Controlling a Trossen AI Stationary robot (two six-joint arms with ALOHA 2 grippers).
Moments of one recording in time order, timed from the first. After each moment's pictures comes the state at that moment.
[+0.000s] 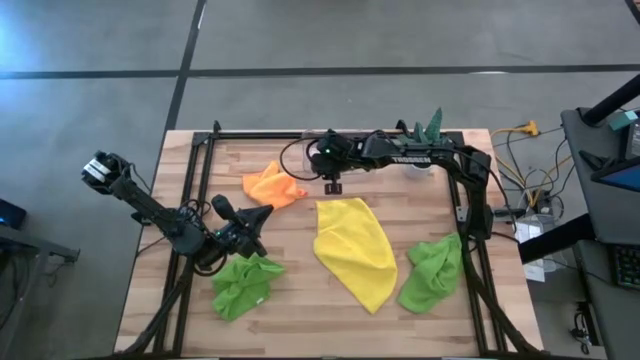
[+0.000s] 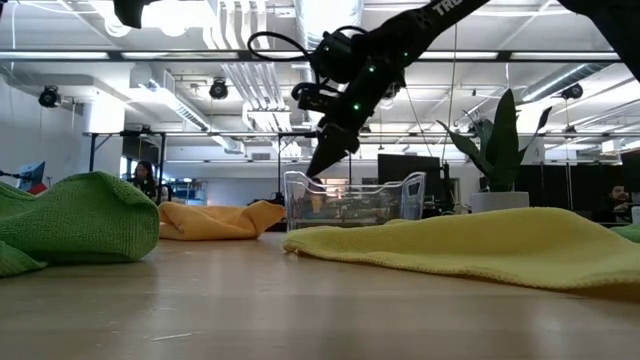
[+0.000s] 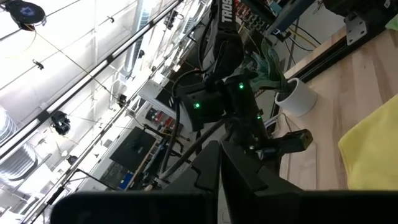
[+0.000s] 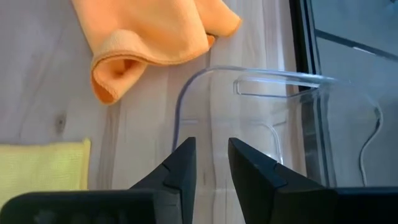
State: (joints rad) left arm -0.62 1.13 0.55 0.87 -1.27 1.16; right arm -0.32 1.98 1.51 -0.41 0.04 -0.50
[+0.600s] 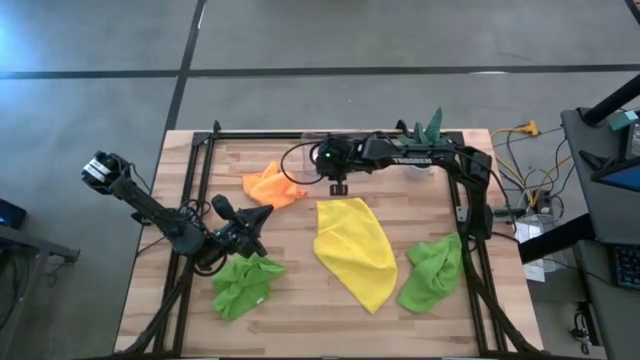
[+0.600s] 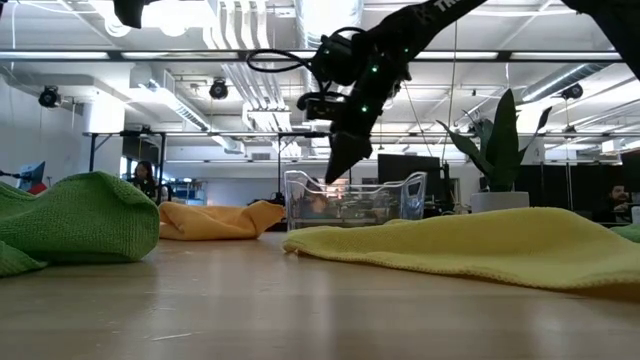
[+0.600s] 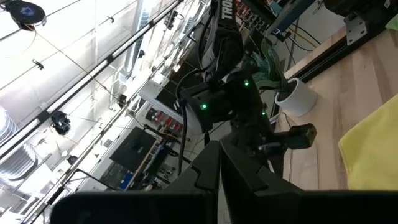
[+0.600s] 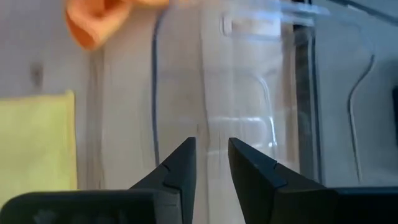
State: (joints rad) left arm -0.62 1.13 0.55 0.87 -1.27 1.16; right arm -0.31 1.97 1.52 -0.55 0.18 -0.46
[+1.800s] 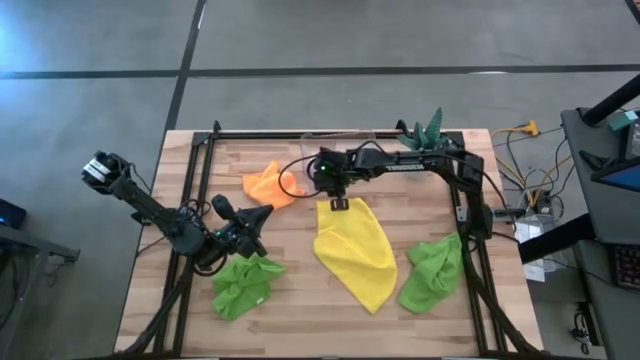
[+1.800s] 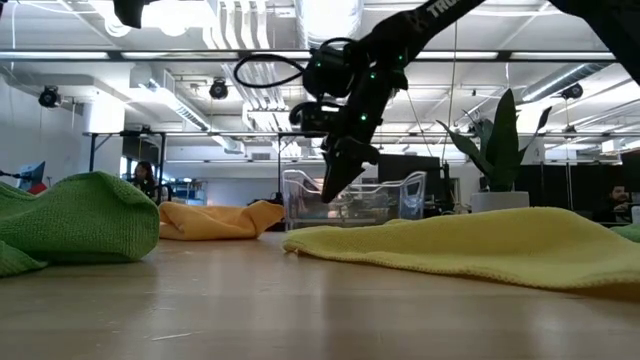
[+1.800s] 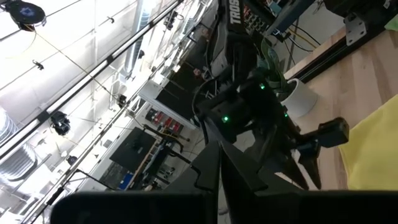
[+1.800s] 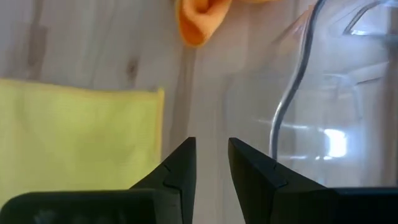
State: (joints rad) left arm -0.62 1.13 0.55 0.87 -1.27 1.16; right arm -0.26 2.03 1.52 -0.58 0.03 -0.45
